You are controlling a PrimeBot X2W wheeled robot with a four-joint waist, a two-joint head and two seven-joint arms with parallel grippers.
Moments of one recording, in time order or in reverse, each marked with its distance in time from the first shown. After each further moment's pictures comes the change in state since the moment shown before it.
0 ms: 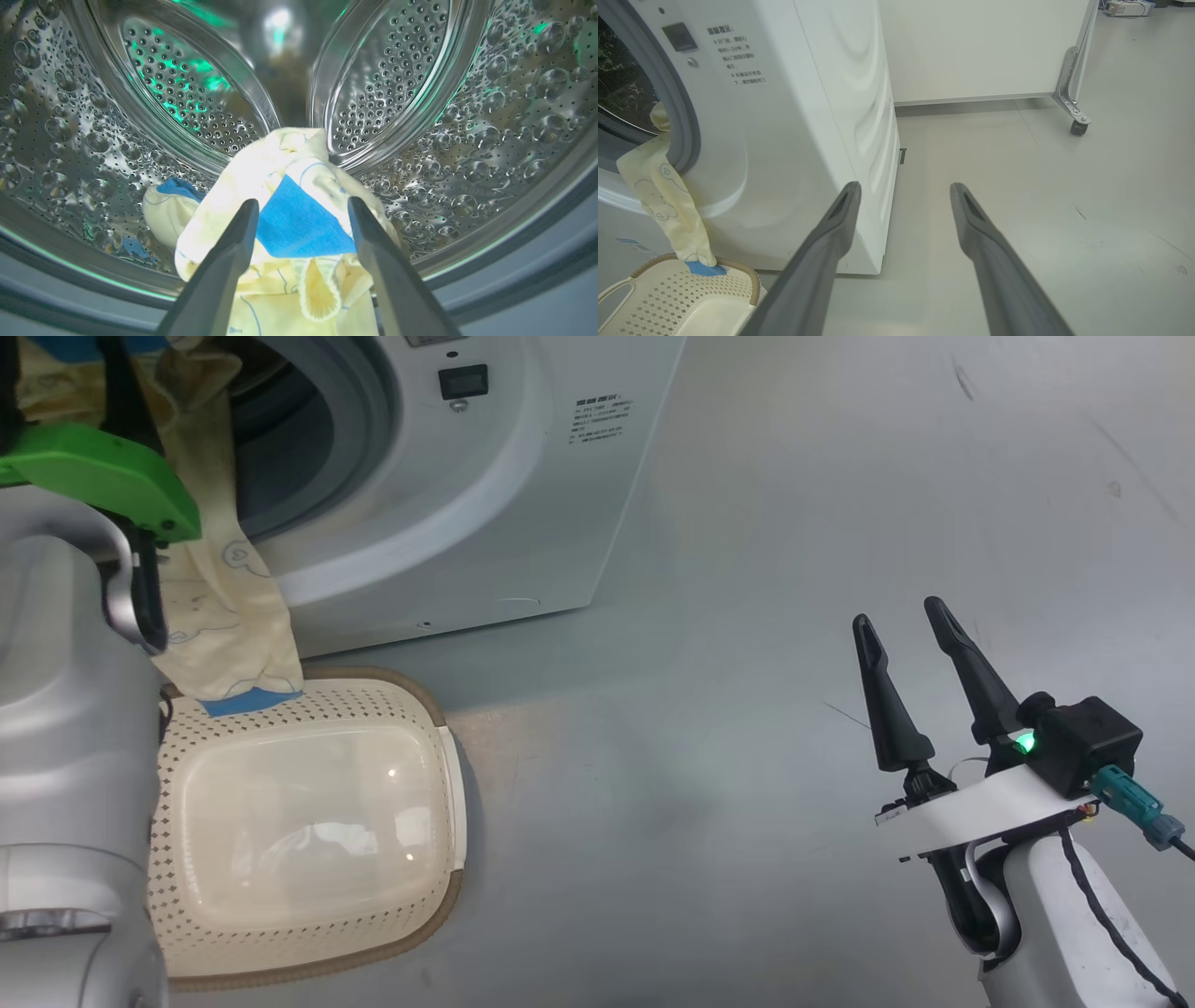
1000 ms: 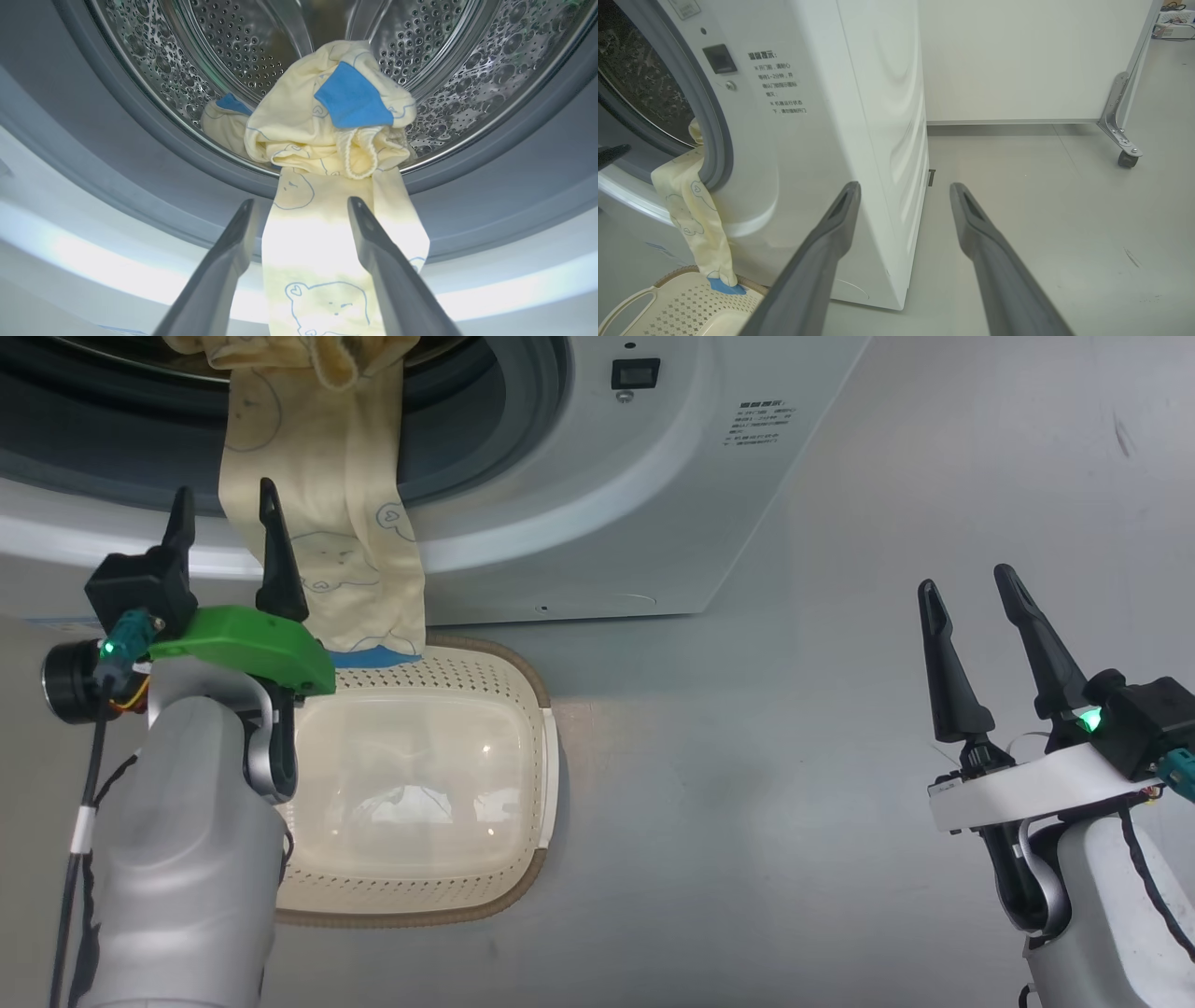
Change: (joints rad) left arm 0.337 -0.114 -0.030 -0.271 -0.037 0.015 0.000; right arm -0.013 -0.042 -0.069 -0.029 -0.004 0.000 0.000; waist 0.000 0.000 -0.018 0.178
